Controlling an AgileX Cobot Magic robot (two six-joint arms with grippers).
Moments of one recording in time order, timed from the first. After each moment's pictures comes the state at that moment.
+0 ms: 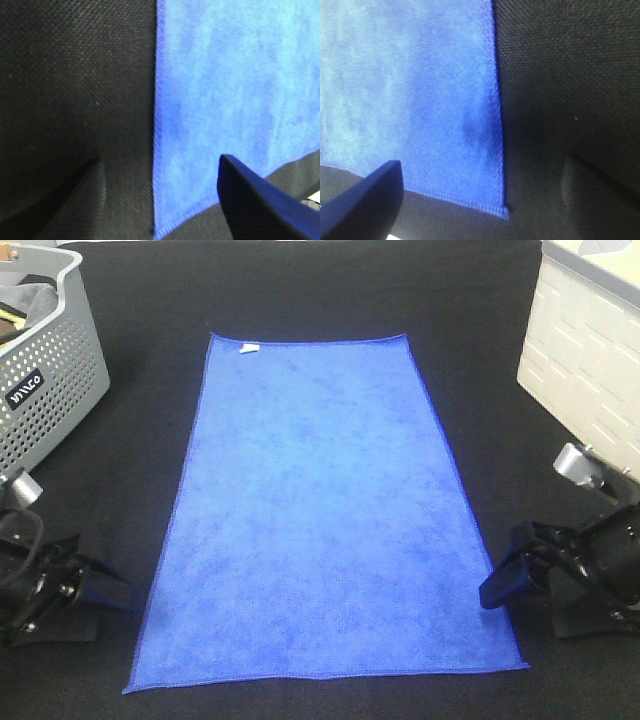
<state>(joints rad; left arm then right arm) -0.01 1.79 -0.49 -1.43 0.59 1.10 -0.02 1.68 -0.53 0.89 0.56 -0.71</state>
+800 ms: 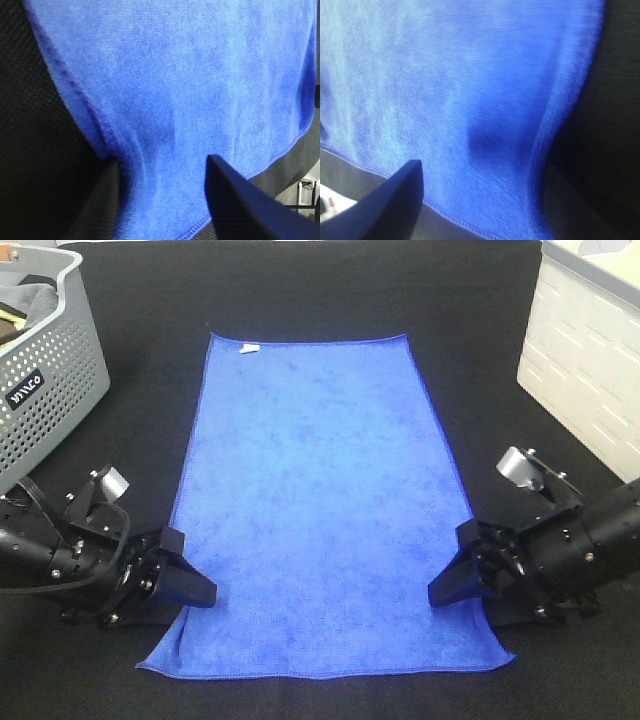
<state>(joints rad) -0.20 1.95 -0.61 -1.64 0.64 1.24 0.10 1.83 -0.55 1.19 0.56 -0.97</state>
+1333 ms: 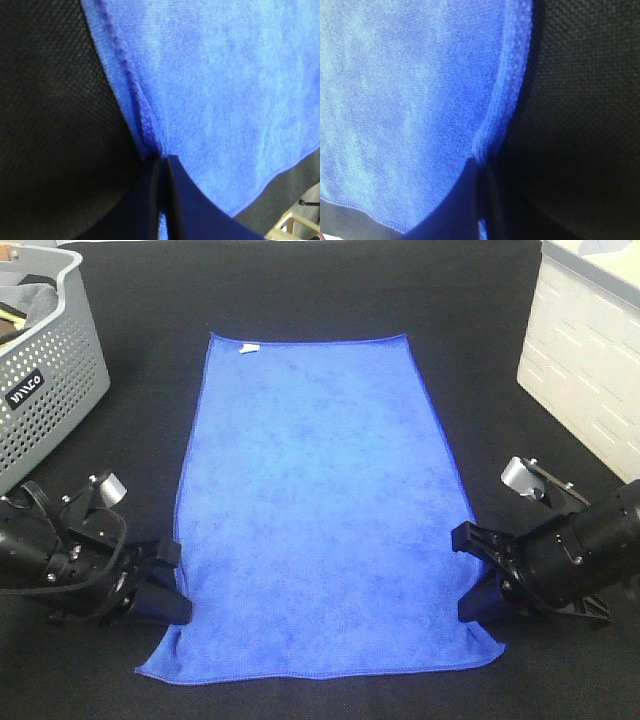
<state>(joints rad) -0.20 1.94 -0.61 -1.55 0.58 1.17 0.13 1.83 -0.55 1.17 0.46 -0.82</state>
